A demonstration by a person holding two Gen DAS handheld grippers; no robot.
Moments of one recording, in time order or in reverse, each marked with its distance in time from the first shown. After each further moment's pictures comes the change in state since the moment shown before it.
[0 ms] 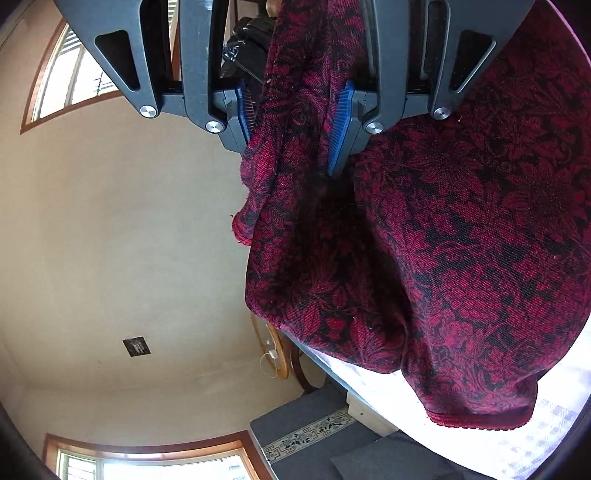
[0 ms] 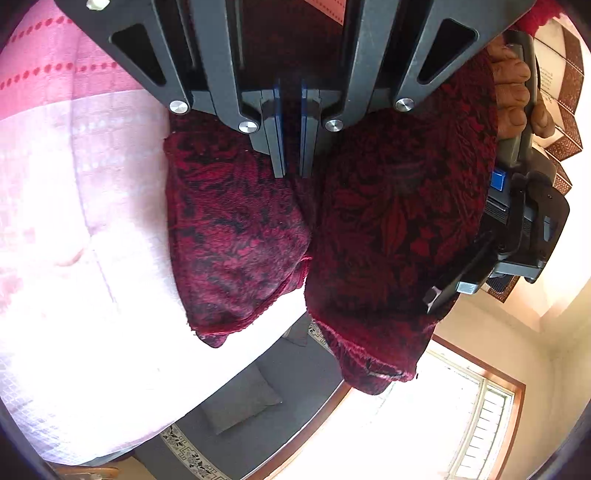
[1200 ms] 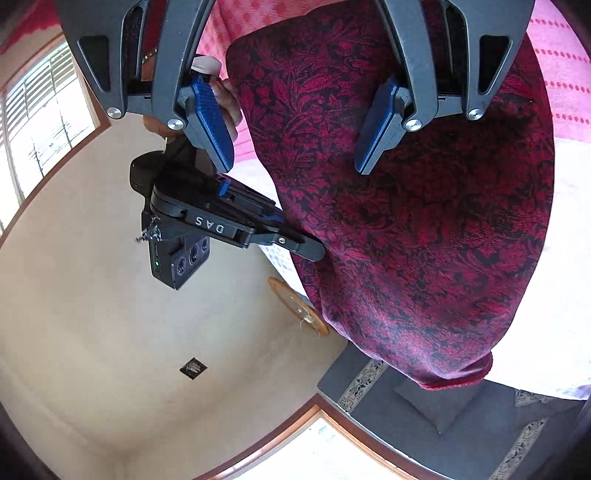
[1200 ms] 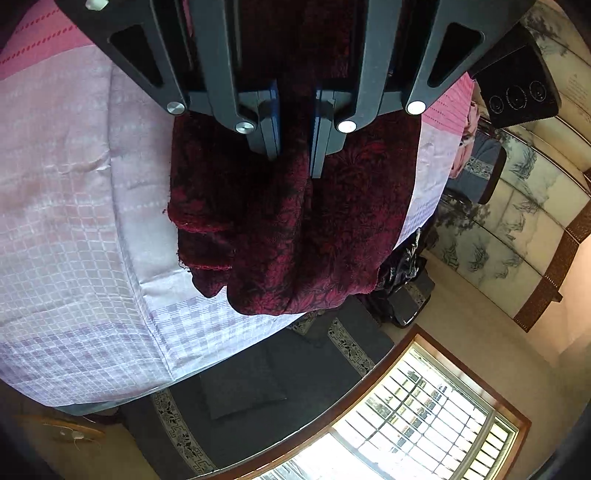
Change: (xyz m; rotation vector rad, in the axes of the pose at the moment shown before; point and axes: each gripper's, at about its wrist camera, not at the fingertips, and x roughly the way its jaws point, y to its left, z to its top) left arm -0.055 0.033 -0.127 0.405 -0.226 0.047; right arm -0.010 0.026 0.022 -0.140 -0.006 -0.167
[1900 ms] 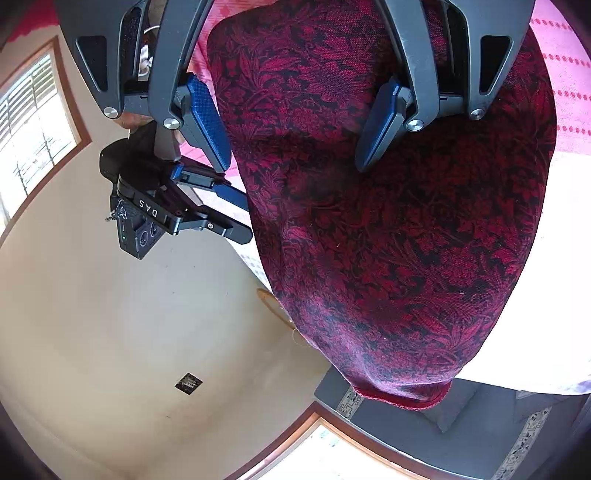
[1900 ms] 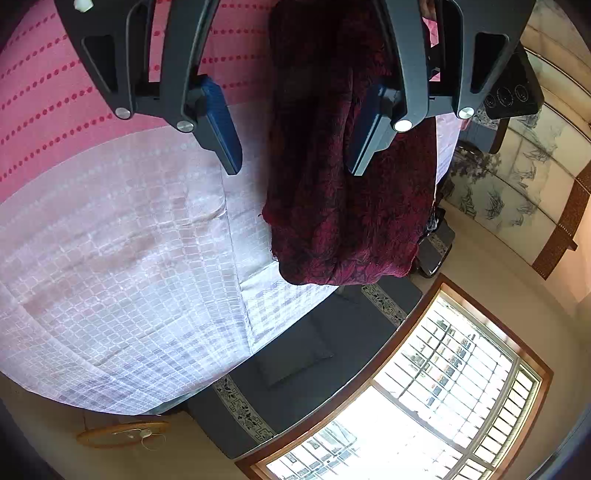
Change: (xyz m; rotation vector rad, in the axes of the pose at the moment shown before) left arm 0.023 0.007 -0.024 0.067 0.053 0.068; right arm -0.066 -0.056 -0.040 0.157 -0.131 -0.080
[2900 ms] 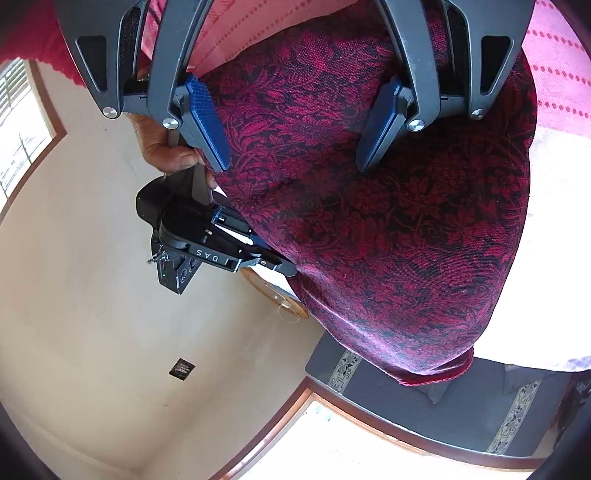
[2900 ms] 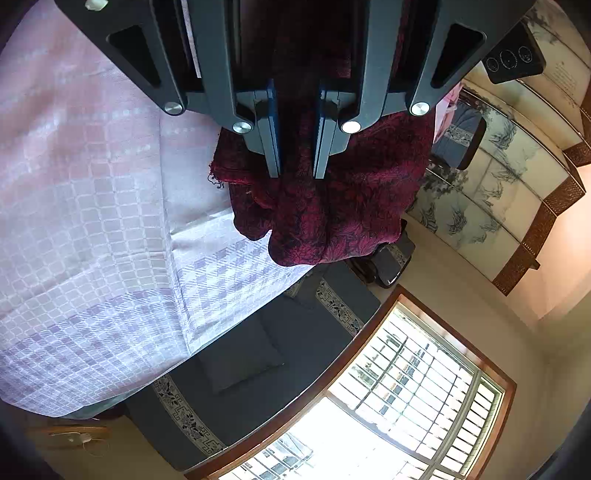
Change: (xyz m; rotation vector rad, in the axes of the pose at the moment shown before) left arm 0.013 0.003 -0.010 0.055 -0.109 0.085; right arm 0.090 0.007 0.062 -0.097 0.021 0.202
